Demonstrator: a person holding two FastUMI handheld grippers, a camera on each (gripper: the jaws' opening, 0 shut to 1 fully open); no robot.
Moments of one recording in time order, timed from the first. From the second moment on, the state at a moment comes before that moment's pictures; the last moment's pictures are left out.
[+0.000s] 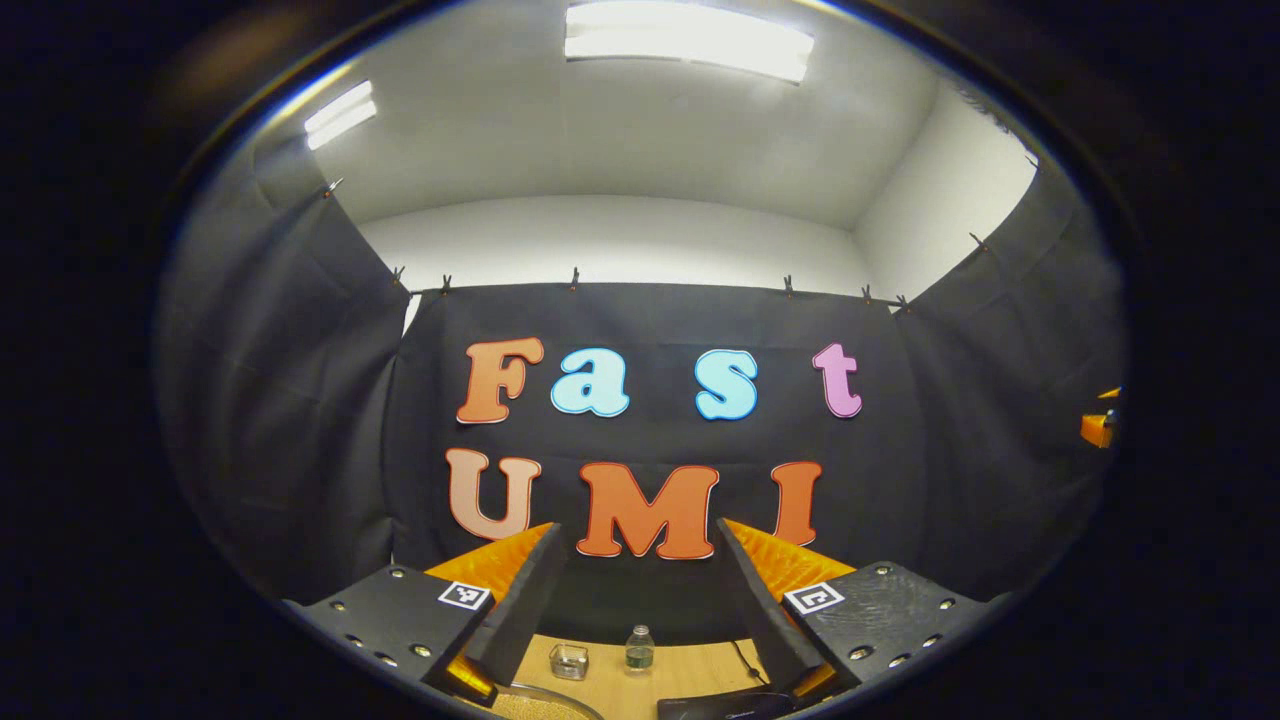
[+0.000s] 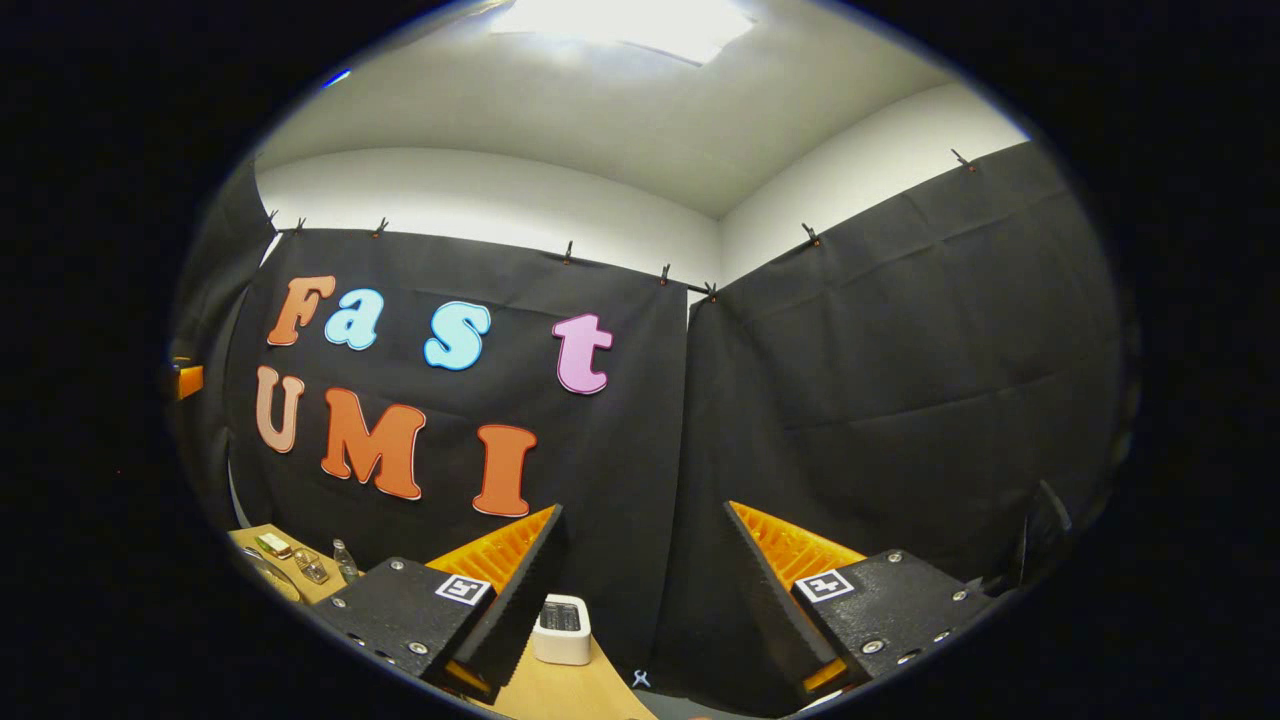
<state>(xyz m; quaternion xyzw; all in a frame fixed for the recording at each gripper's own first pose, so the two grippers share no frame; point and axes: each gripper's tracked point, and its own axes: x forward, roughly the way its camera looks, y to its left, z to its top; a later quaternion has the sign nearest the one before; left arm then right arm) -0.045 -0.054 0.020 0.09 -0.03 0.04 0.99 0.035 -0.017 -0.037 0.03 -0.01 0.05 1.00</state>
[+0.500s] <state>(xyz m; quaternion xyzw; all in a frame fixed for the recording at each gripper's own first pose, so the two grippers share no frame) -0.006 -0.026 -0.036 0.08 0.05 -0.05 0.99 0.024 0.021 -0.026 0.01 -0.01 0.01 1.00</state>
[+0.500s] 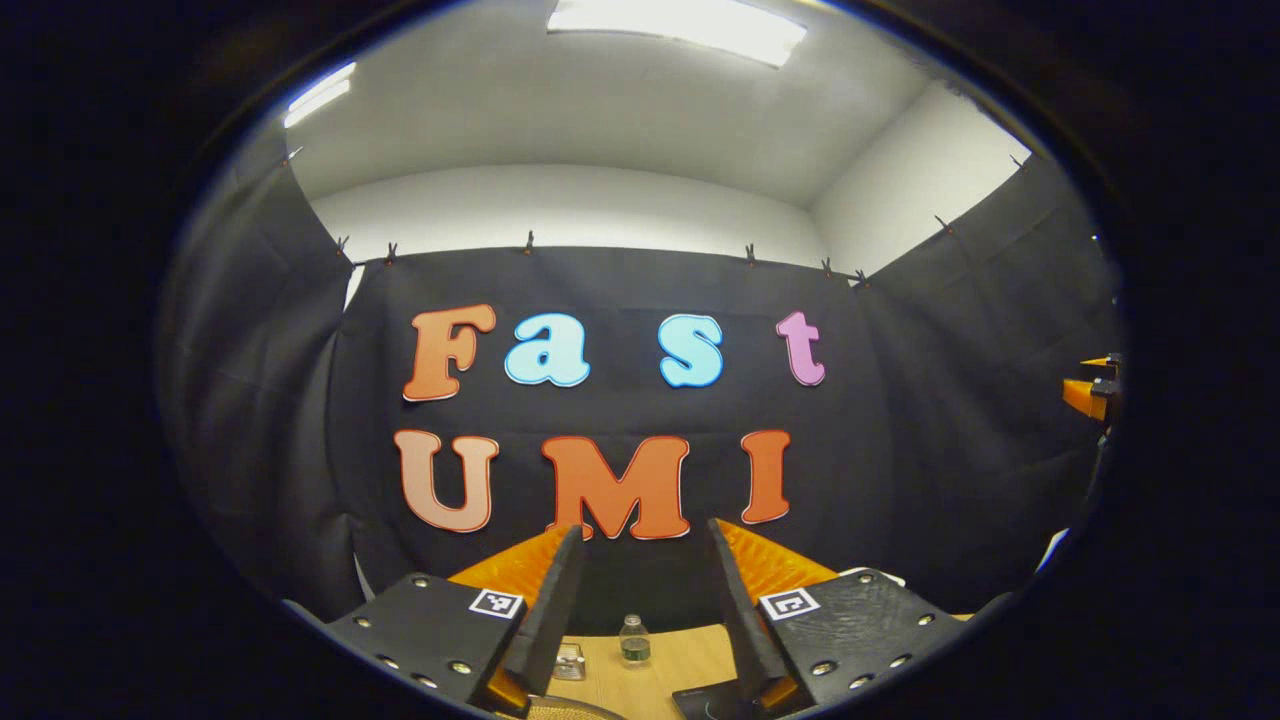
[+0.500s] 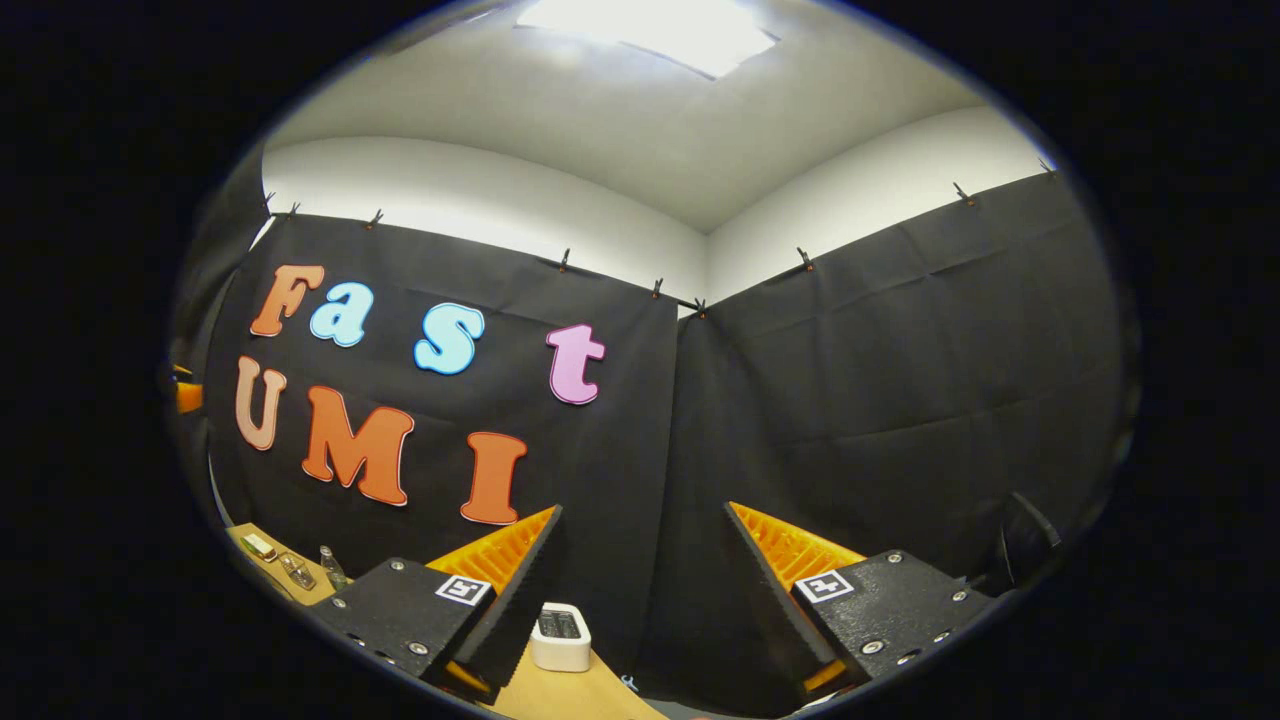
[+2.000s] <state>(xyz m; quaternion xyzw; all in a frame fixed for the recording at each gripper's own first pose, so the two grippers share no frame) -0.284 0.083 -0.388 0.15 0.69 -0.15 0.70 0.062 0.096 -0.084 0.00 0.05 0.06 1.00</state>
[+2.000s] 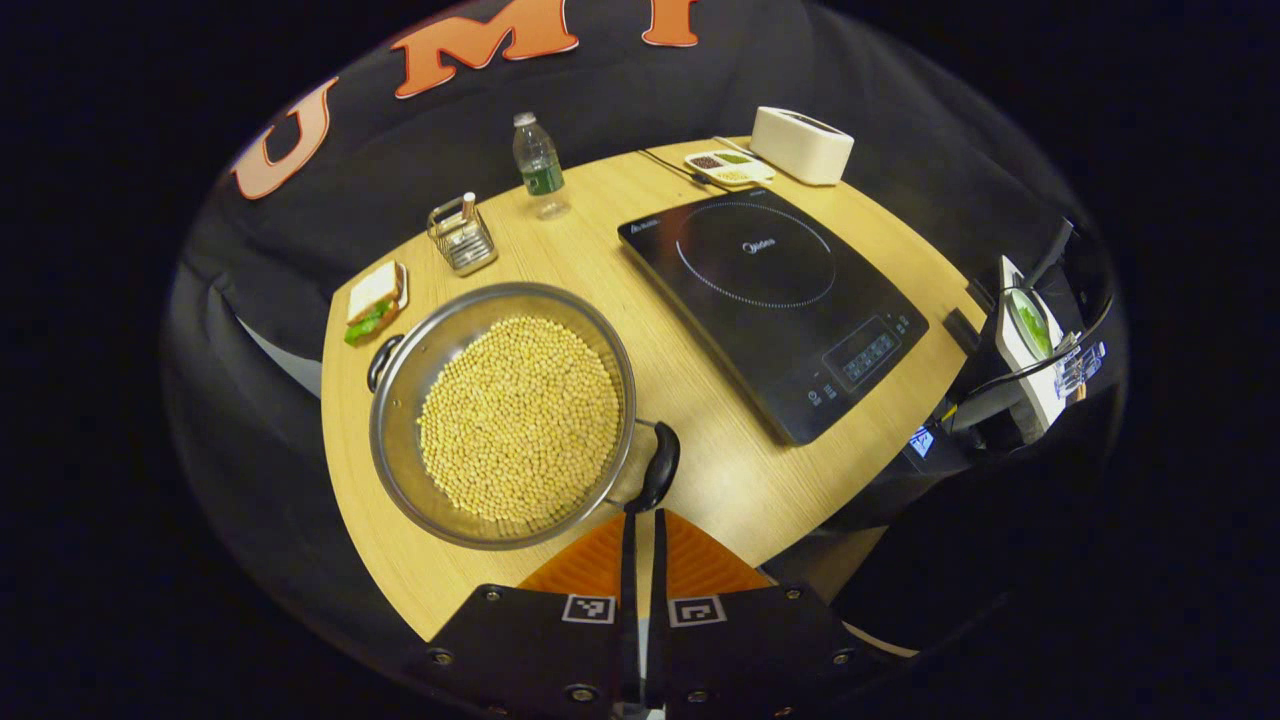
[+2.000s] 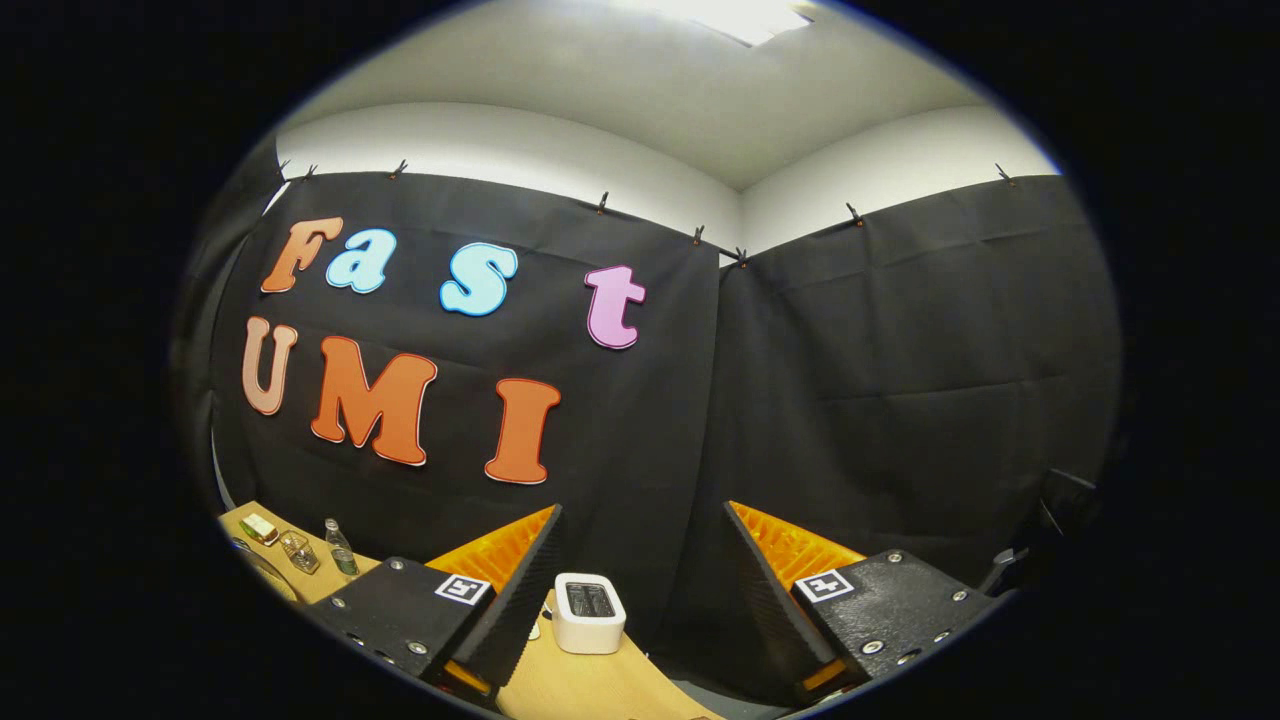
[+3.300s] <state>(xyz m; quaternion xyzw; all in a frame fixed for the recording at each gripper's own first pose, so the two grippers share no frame) -0.279 0.087 -0.484 0.18 0.74 -0.19 0.62 0.029 0.029 -0.086 -0.03 0.08 -0.02 1.00</state>
